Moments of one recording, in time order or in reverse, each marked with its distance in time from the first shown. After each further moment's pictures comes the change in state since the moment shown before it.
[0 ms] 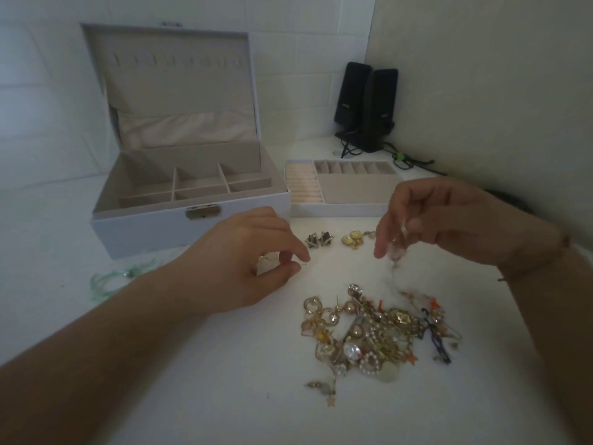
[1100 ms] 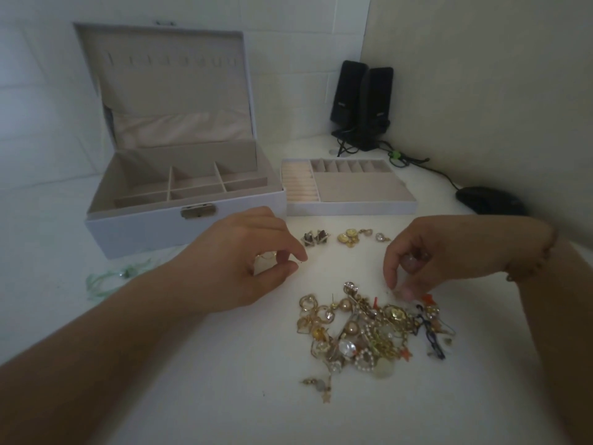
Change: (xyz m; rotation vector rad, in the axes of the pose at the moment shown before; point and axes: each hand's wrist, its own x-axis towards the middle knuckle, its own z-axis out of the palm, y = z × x) left_hand 0.000 0.001 0.001 0.003 -0.010 -0.009; right_hand -0.005 0.000 0.002 -0.713 -0.201 0.501
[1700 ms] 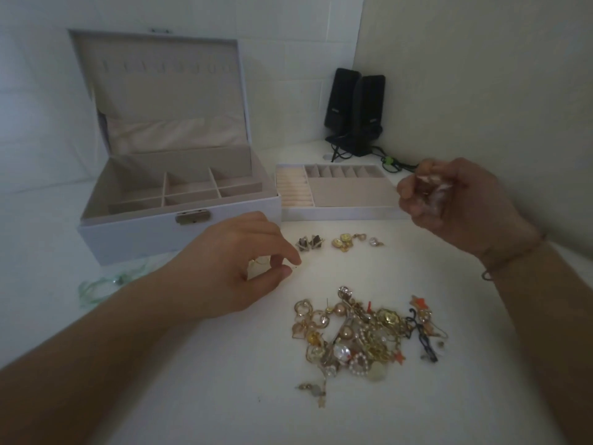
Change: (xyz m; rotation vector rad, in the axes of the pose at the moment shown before) left_hand -0.001 0.000 -0.001 -0.005 0.011 0.011; right_hand 0.009 0.023 -0.015 1.275 0.592 -0.388
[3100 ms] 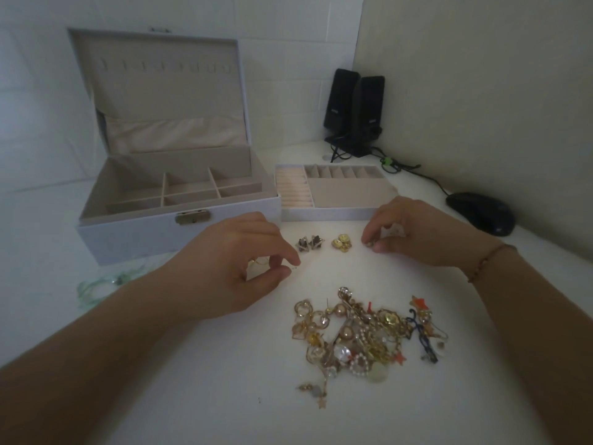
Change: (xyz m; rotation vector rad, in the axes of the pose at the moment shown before) left_hand 0.000 -0.001 -0.001 -0.003 -0.009 0.002; right_hand 0.008 0.028 0.002 -1.556 -0.162 -0.124
